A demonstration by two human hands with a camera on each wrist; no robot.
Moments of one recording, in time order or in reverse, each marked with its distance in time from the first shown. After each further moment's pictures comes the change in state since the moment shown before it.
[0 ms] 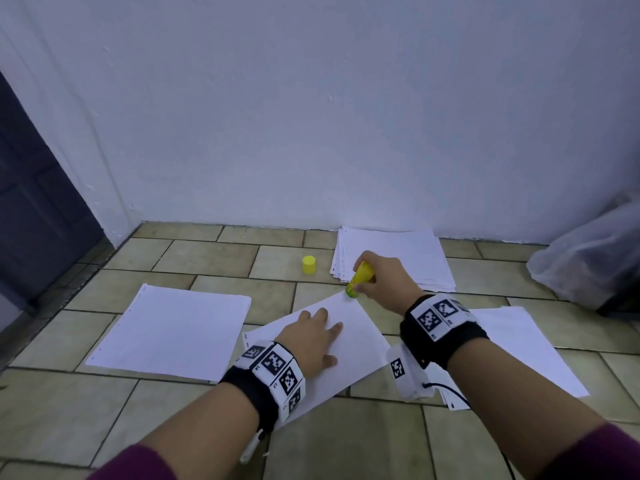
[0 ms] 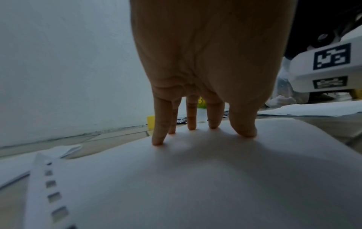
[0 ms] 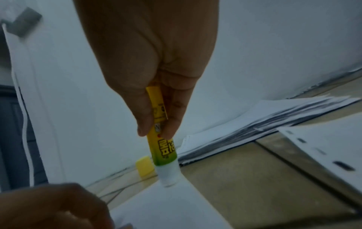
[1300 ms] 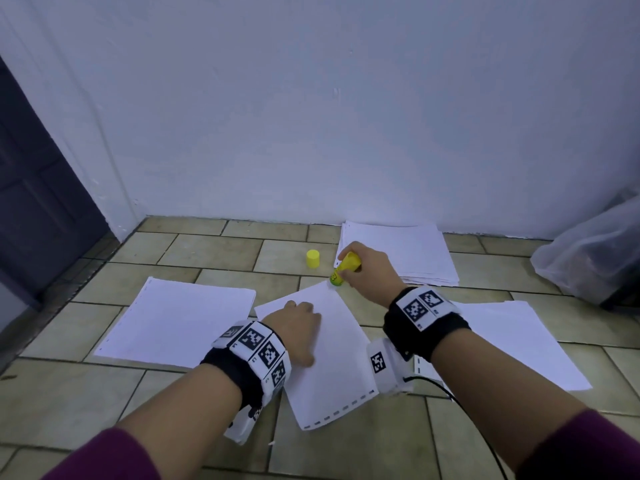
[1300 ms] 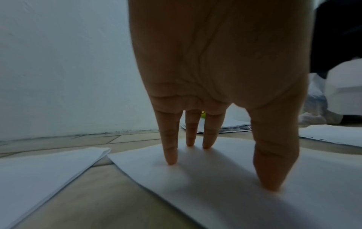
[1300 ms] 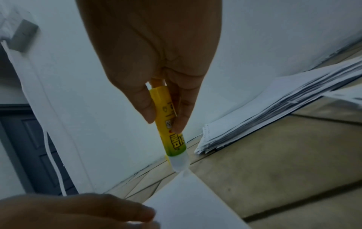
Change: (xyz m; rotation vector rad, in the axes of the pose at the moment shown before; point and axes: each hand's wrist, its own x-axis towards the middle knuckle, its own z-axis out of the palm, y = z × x) left_hand -0.020 -0.018 -0.018 -0.012 -0.055 -0.069; right_hand 0.005 -0.023 0.019 0.149 0.032 -0.020
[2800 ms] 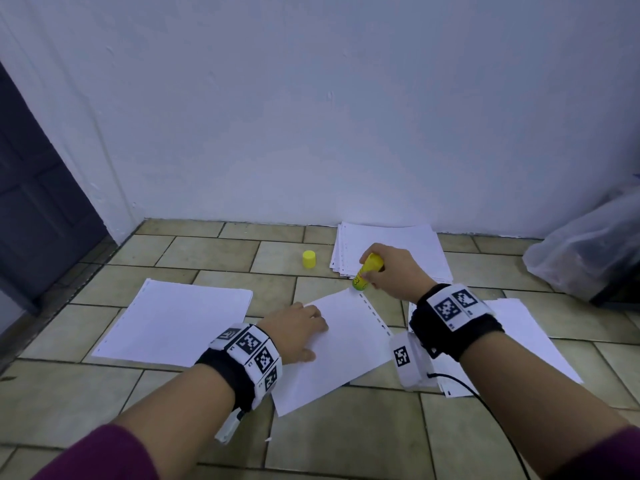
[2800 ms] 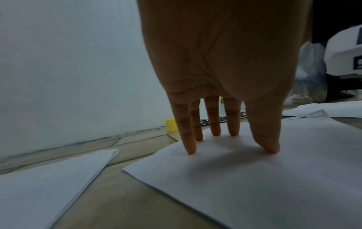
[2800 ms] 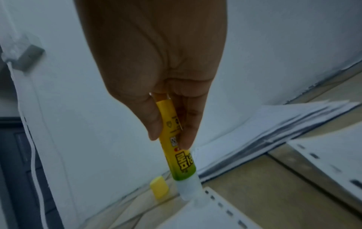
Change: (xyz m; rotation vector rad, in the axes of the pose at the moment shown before) left_hand 0.005 -0.006 0.011 0.004 0.083 0.203; right_hand -0.019 0.012 -0.040 -0.117 -0.033 0.052
